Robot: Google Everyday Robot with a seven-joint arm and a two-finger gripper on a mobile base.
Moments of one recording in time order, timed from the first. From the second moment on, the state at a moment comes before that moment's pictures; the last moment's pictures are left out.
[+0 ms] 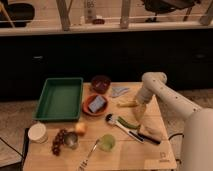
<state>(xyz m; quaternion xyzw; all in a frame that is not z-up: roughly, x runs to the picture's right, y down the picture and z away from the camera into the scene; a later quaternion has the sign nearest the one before) 0.222 0.132 0.921 -0.35 -0.11 0.02 0.93</state>
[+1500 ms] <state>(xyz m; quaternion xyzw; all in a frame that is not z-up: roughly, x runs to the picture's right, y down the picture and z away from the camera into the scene) 0.187 0.119 0.927 -0.34 -0.14 0.00 0.93</state>
